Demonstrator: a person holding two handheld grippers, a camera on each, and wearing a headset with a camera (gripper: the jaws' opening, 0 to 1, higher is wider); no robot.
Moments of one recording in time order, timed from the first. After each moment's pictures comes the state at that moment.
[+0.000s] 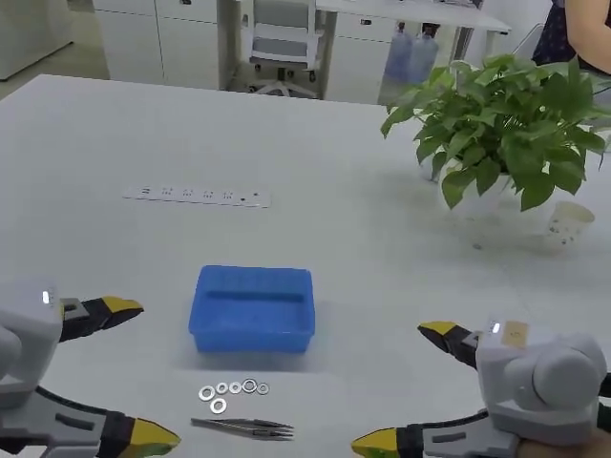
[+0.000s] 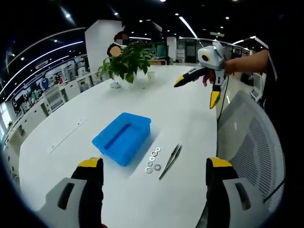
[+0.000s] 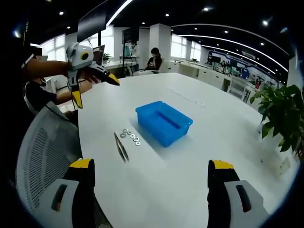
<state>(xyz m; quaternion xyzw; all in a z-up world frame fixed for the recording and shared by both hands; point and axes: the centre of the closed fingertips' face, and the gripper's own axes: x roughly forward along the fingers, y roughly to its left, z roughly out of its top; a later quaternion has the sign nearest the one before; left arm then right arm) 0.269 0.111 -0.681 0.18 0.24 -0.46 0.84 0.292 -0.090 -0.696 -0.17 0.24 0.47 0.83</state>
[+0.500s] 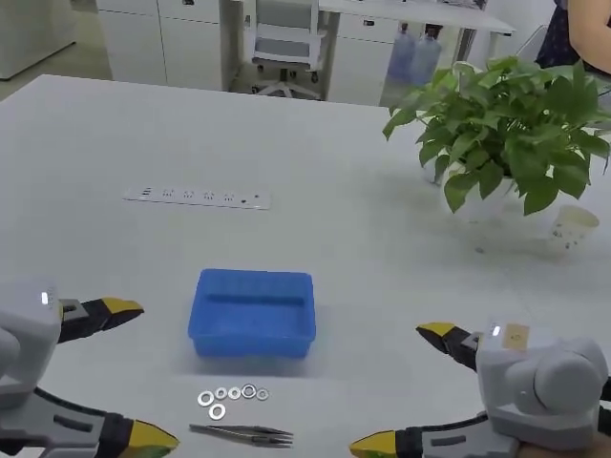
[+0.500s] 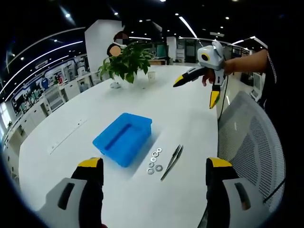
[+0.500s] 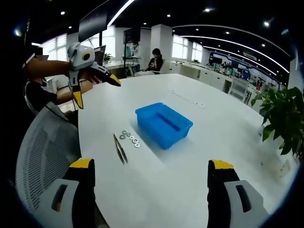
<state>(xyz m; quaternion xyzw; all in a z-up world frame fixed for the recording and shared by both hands) 0.274 0.112 -0.681 0.18 0.24 -0.46 0.84 0.297 -0.087 -0.695 -0.17 0.24 0.47 0.83</state>
